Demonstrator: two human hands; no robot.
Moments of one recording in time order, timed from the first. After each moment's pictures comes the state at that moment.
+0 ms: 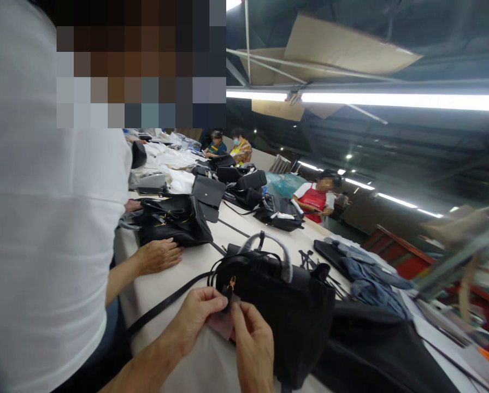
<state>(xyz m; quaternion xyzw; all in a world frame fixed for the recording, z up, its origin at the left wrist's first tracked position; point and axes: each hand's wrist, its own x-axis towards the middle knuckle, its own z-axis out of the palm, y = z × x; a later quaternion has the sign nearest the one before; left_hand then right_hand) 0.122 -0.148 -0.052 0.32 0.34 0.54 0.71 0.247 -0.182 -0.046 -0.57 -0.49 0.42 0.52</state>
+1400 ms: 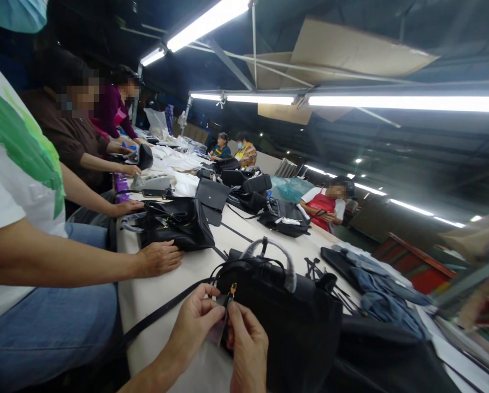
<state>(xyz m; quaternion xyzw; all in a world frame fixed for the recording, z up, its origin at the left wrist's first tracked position) 0.134 -0.149 -0.060 0.39 0.38 0.60 0.59 0.238 -0.166 -0.049 -0.53 -0.39 0.46 0.59</state>
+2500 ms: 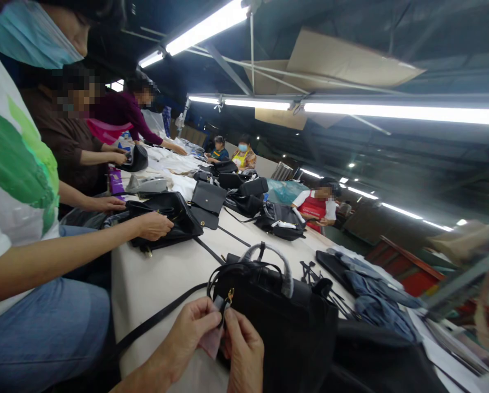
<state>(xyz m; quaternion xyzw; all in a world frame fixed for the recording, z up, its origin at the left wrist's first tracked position) 0.129 -0.150 -0.051 0.34 0.36 0.54 0.68 0.234 -0.165 -0.052 -0.51 -0.34 0.51 0.60</state>
